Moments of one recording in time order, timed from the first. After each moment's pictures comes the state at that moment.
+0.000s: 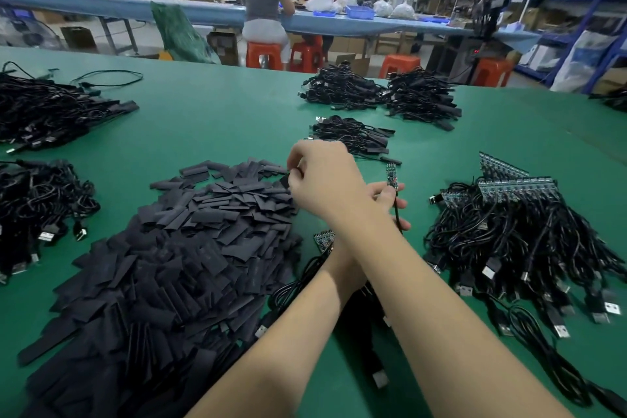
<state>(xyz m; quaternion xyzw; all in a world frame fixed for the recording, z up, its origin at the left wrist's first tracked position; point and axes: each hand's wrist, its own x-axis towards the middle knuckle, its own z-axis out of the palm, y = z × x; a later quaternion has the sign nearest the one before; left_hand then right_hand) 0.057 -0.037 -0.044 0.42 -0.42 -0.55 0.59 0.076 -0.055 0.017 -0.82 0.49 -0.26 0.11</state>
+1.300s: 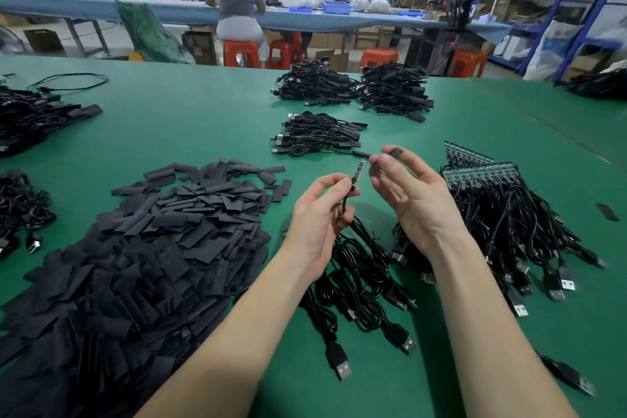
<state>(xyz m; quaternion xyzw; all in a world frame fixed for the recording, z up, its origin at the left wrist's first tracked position) 0.069 -0.035 -0.050 0.35 -0.32 -0.60 0.64 -0.071 -0.064 -0.017 -0.41 0.29 -0.58 0.64</state>
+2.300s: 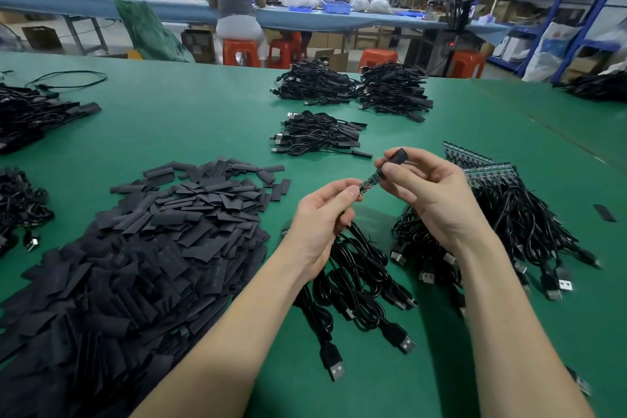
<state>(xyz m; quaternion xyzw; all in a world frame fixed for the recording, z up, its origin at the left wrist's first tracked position) 0.070 -0.036 -0.058 0.35 -0.39 -0.59 0.61 -0.093 -0.061 -0.008 -0.53 0.32 -0.55 0.56</state>
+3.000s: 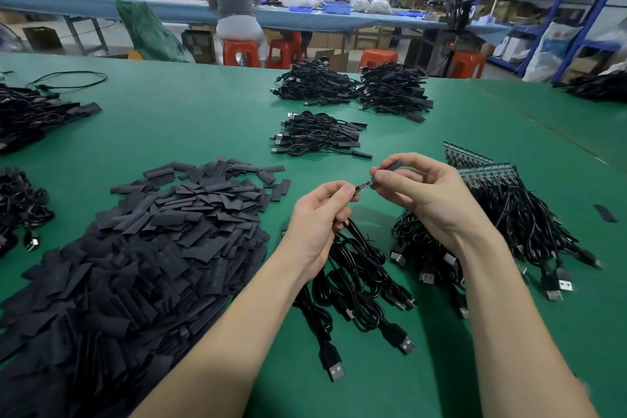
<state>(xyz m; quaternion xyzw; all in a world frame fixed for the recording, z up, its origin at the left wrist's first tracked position) 0.071 -0.040 -0.061 0.36 -0.36 -0.59 0.63 -0.092 -0.062 -0.005 -0.53 0.37 -0.50 0.57</state>
